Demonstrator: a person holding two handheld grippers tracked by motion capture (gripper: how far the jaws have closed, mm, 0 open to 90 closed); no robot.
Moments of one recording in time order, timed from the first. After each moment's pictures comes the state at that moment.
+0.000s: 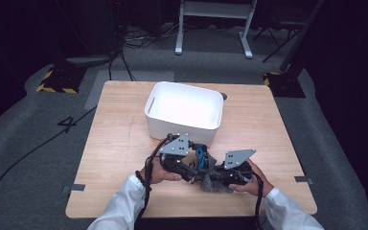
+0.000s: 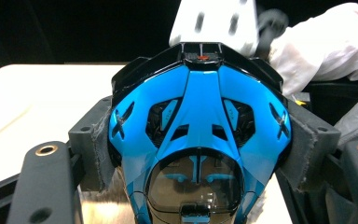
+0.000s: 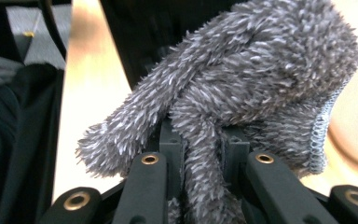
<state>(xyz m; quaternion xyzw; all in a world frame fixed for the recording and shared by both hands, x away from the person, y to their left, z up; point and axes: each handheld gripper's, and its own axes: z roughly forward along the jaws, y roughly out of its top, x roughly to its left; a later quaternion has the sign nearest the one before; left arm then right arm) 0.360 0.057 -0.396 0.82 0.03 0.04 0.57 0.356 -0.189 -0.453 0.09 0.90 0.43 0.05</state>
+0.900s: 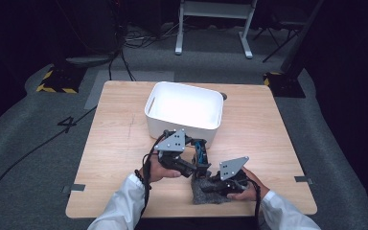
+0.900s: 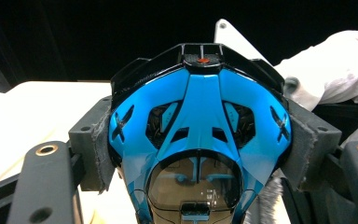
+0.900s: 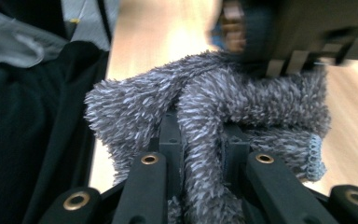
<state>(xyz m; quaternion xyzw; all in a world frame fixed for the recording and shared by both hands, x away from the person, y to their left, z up) 0.362 0.062 -0.387 0.80 0.04 0.05 0.60 0.341 -0.179 -0.471 0.01 0.90 0.43 -0.01</state>
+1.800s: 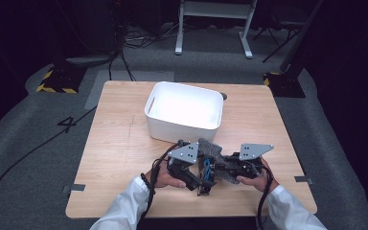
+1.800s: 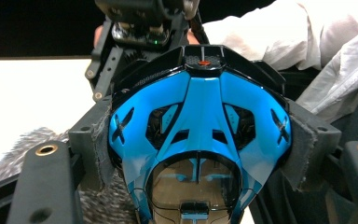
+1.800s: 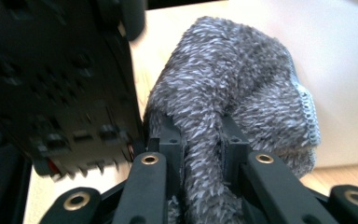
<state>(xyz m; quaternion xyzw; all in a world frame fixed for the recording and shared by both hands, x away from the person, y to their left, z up) 0.354 0.033 -0.408 0.83 -0.02 -0.04 0.55 0.367 -0.221 -0.440 0.12 0.85 0.51 0.08</state>
